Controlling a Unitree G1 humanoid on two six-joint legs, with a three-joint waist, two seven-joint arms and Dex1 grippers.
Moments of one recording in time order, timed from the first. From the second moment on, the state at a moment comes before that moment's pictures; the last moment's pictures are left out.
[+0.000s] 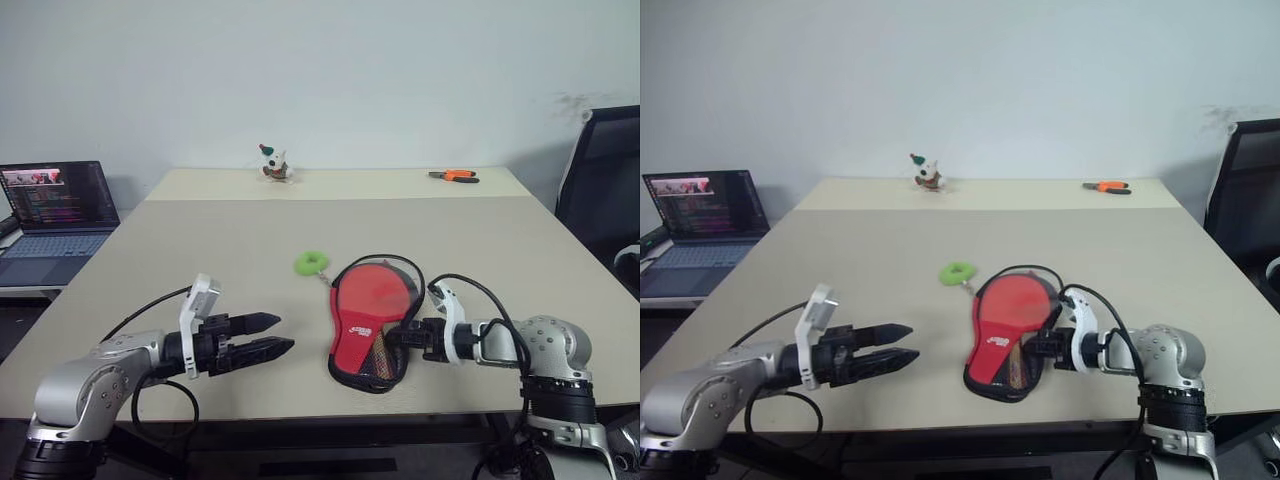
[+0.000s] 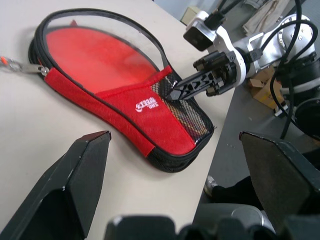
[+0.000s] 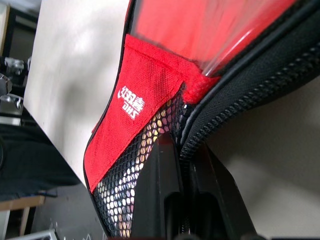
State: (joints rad) left arm -0.24 0.76 0.20 -0.20 -0.81 0.86 -1.05; right arm -0.60 -0.31 -0.26 -0.02 0.78 1.58 0.33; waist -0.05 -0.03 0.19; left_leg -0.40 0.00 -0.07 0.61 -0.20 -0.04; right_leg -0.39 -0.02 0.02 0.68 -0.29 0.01
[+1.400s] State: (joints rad) left arm -0.24 0.76 0.19 -0.20 -0.80 0.84 -1.04; right arm -0.56 -0.35 -0.21 -0.15 0.73 1.55 0.39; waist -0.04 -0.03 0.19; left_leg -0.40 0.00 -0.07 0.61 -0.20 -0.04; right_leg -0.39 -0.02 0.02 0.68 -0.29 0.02
